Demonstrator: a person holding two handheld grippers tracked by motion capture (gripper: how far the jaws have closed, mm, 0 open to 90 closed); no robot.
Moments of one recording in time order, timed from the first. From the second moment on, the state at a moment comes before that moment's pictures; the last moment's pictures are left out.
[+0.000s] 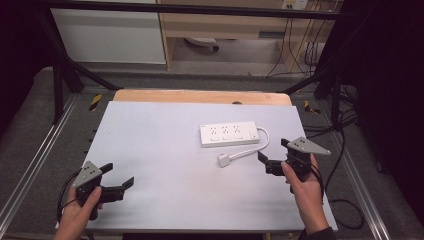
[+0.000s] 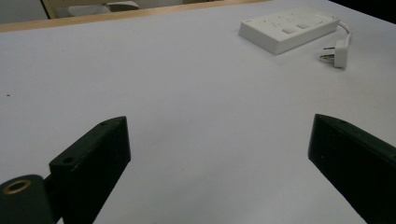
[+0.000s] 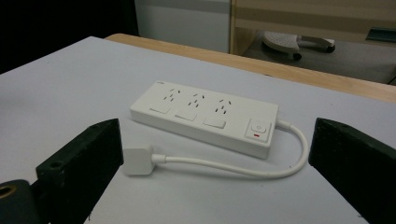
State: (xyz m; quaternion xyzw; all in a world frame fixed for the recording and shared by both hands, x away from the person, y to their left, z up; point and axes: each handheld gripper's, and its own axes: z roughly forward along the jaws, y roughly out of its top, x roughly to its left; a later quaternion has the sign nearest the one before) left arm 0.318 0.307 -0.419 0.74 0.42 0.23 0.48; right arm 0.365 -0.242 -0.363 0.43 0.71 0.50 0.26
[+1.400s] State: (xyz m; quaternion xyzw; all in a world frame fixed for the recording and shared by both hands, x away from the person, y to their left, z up) left arm 0.318 0.306 -0.420 0.74 0.42 0.23 0.47; right arm 0.410 -0.237 -0.343 0.43 0.72 0.48 0.26
